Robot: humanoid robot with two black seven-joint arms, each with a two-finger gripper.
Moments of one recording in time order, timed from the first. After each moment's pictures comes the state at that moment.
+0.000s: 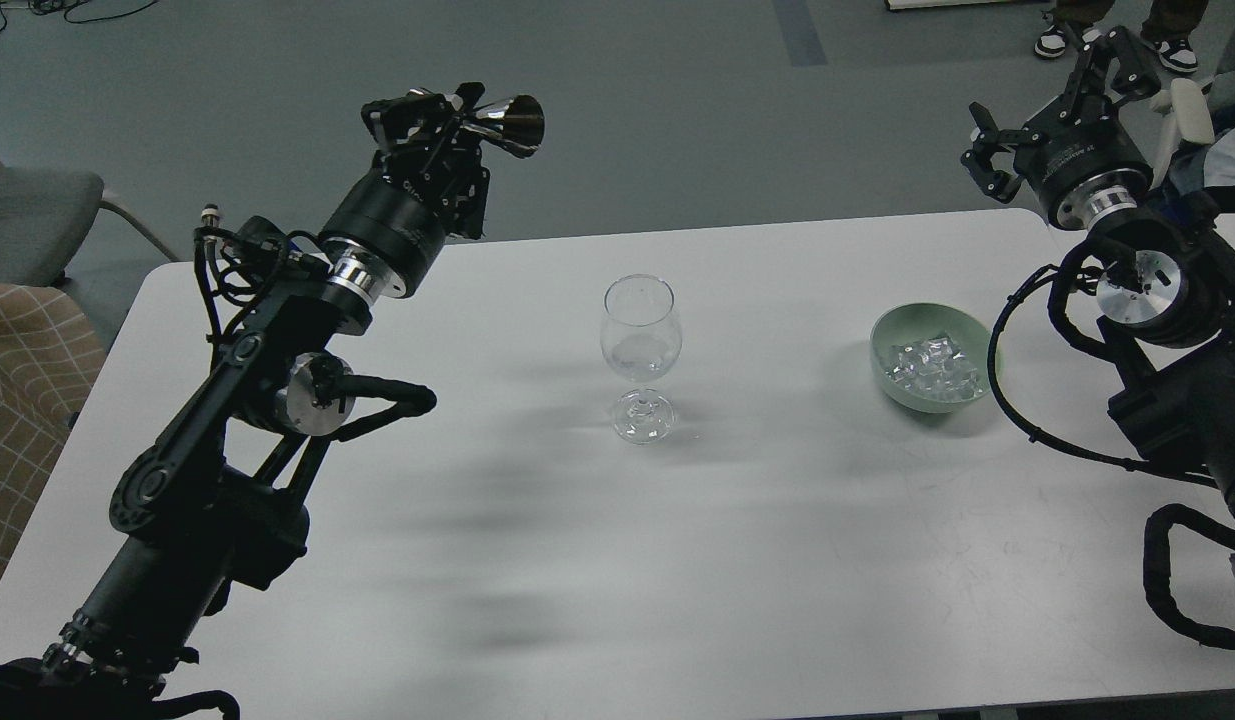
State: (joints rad) left arm -0.49 0.15 -1.27 -1.35 0.60 -0.03 -0.01; right arm 0.78 -0.21 1.33 0.60 -0.42 0.26 0.12
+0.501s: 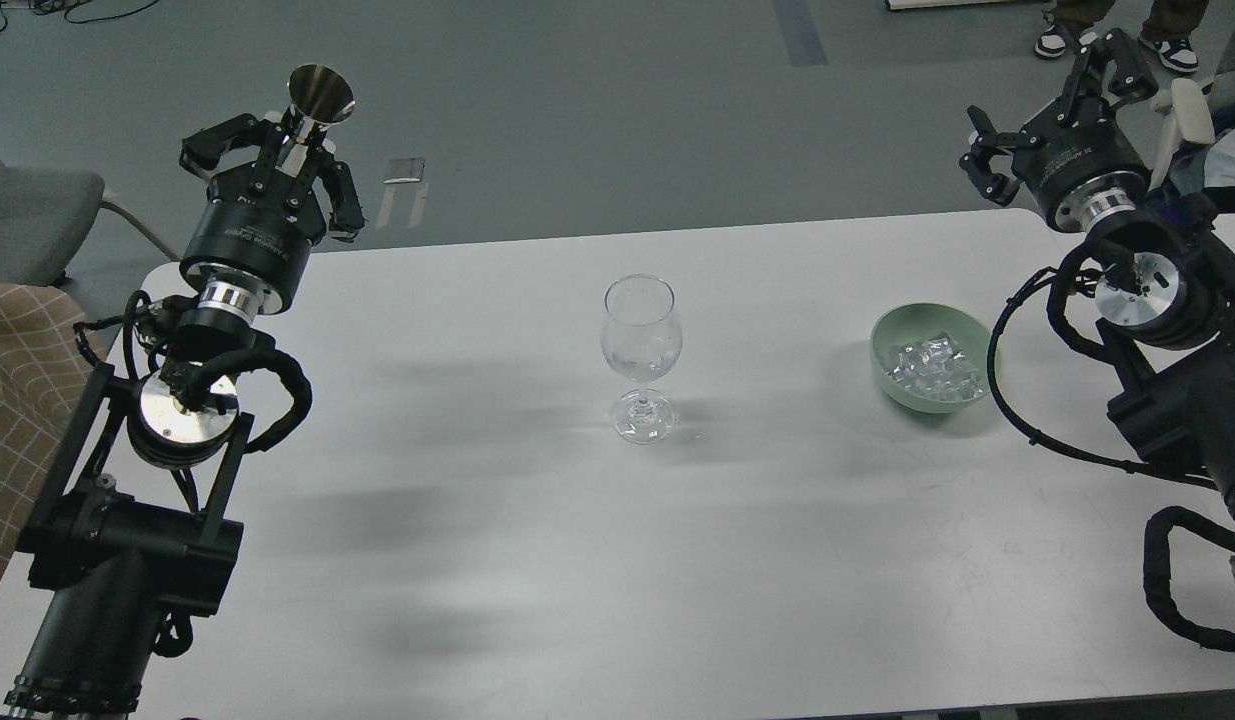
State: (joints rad) left arm -0.37 0.17 -1.49 -1.35 0.22 -0.04 0.01; right arm 0.77 -0.21 1.32 0.60 -0.42 0.26 0.11
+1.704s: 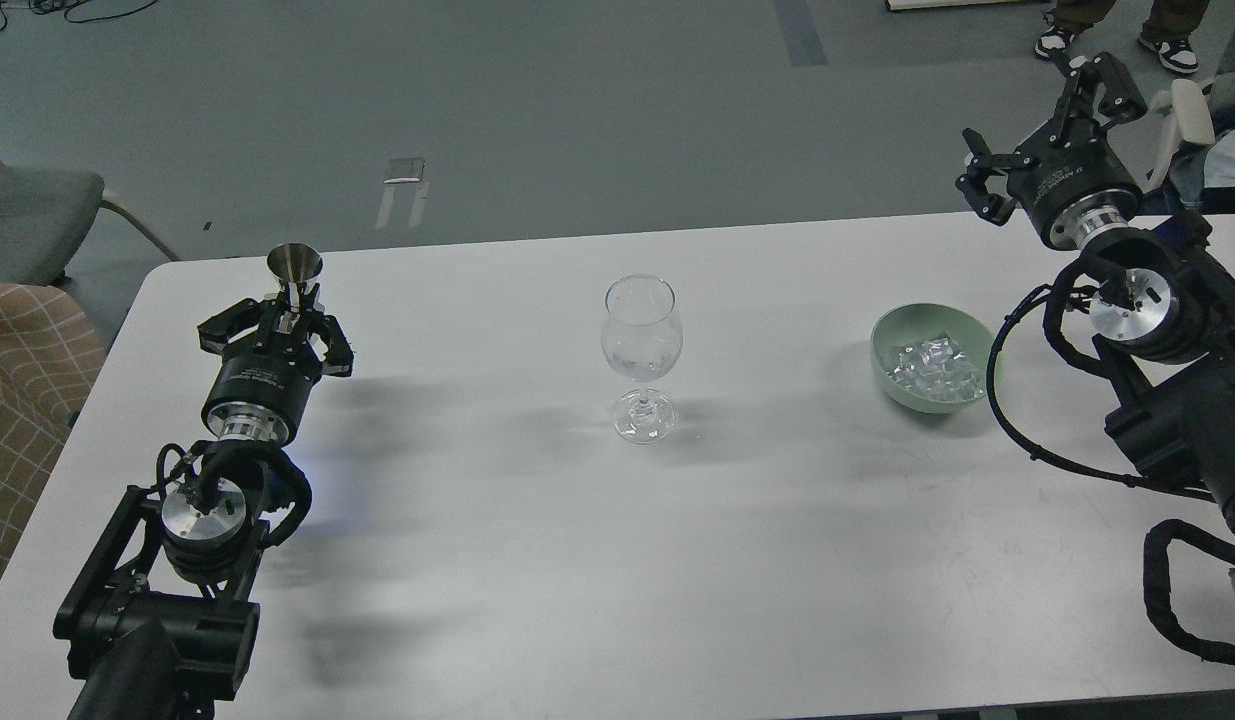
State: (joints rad) left arm -0.26 0.10 -1.51 -1.00 -0.01 -0.16 -0.04; right arm 0.75 -0.21 1.31 0.60 -0.43 0.25 0.11
